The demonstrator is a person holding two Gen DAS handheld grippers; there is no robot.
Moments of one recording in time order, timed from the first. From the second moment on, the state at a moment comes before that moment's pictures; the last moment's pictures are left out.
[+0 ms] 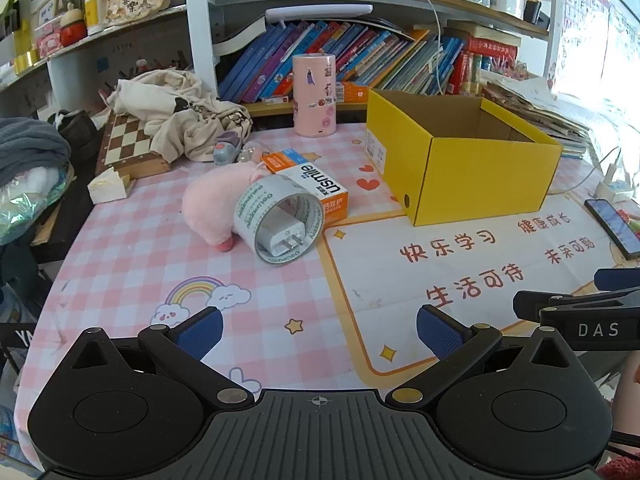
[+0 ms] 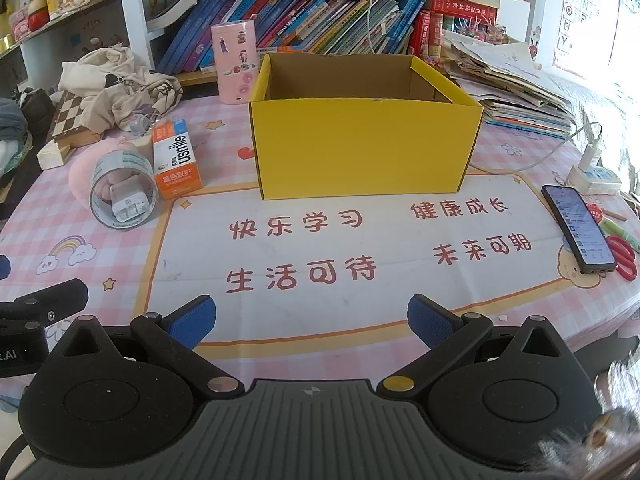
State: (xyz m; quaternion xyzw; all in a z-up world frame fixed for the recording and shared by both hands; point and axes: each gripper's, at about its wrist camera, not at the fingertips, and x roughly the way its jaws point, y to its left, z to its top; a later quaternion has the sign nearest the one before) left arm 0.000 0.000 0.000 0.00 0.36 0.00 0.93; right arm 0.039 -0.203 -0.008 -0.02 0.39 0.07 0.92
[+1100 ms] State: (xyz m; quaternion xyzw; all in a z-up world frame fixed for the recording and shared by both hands) left arm 0.004 0.005 -0.001 0.01 0.36 0.00 0.93; right arm 0.043 -0.198 -0.009 -0.02 0.40 0.07 0.92
